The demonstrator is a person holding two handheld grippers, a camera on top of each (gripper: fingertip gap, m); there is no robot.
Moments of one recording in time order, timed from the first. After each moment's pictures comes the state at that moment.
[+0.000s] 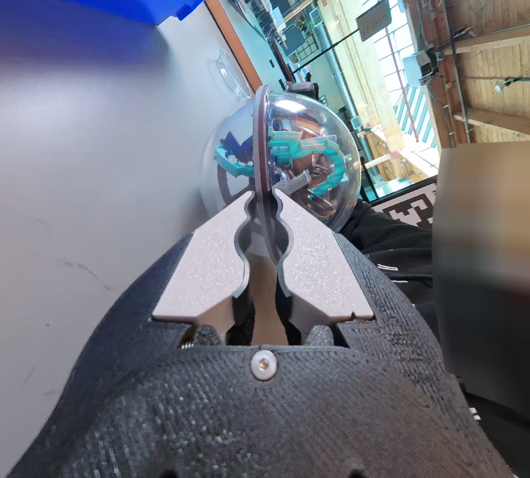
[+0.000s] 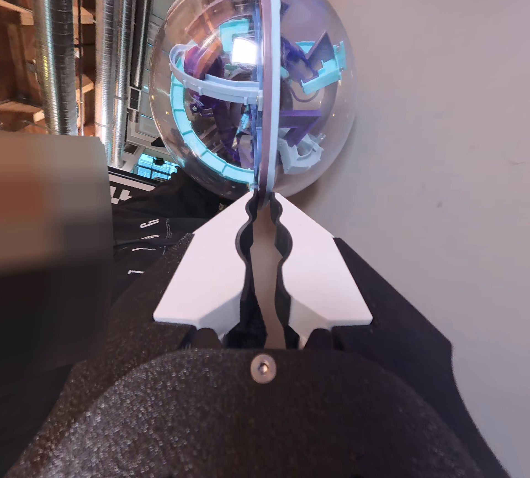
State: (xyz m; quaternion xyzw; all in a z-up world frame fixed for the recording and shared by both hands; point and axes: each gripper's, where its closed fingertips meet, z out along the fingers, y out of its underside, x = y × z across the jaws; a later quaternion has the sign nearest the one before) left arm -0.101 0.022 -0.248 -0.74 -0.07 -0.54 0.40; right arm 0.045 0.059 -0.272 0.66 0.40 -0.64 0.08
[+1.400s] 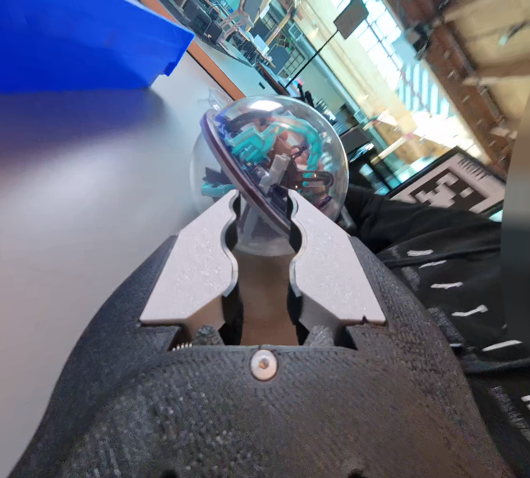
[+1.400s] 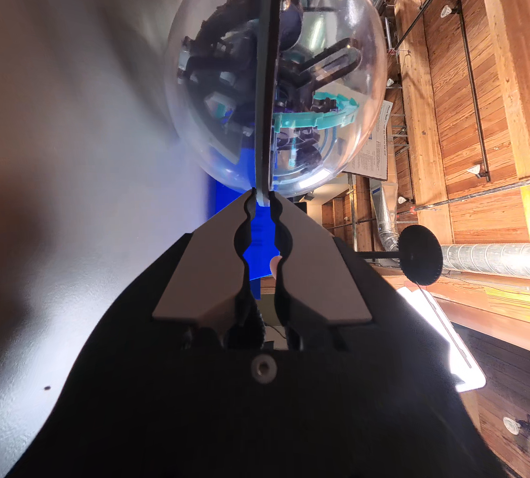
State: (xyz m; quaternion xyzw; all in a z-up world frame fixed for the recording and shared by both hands) left arm -0.107 0.027 -0.237 -0.72 0.02 -0.49 0.49; right arm 0.023 0.100 -0.268 0.06 0.69 0.08 -0.72
